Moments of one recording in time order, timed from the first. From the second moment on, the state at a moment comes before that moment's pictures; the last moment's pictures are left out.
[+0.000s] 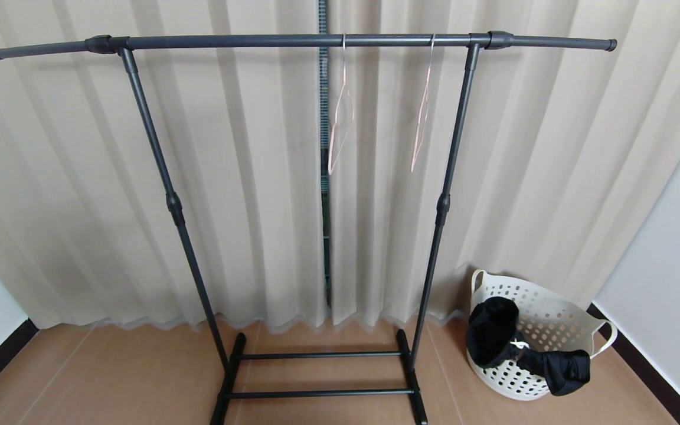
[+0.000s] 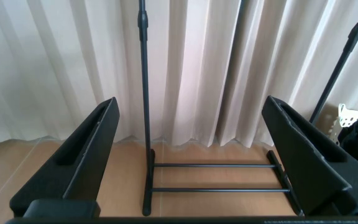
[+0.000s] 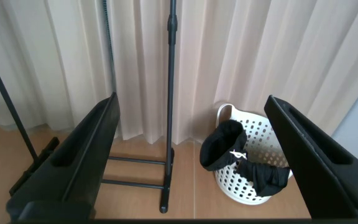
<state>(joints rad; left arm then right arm) 0.00 0.00 0.00 -0.06 0.02 -0.01 0.00 0.00 0.00 -0.05 0.08 0.01</state>
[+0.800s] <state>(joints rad) 0.00 0.00 0.00 -0.06 0.02 -0.01 0.00 0.00 0.00 -0.05 0.08 0.01</state>
